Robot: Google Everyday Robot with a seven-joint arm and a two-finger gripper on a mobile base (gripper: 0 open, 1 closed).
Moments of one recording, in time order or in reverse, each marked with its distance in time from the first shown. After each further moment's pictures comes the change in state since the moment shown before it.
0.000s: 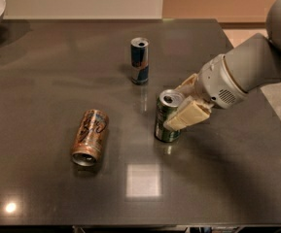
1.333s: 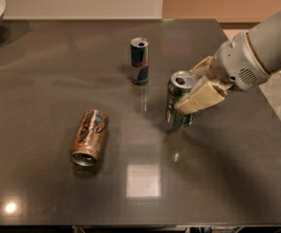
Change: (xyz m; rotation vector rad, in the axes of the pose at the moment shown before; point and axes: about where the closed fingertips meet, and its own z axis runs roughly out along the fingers) arm -0.014 -0.013 -0.046 0.047 -0.034 0.016
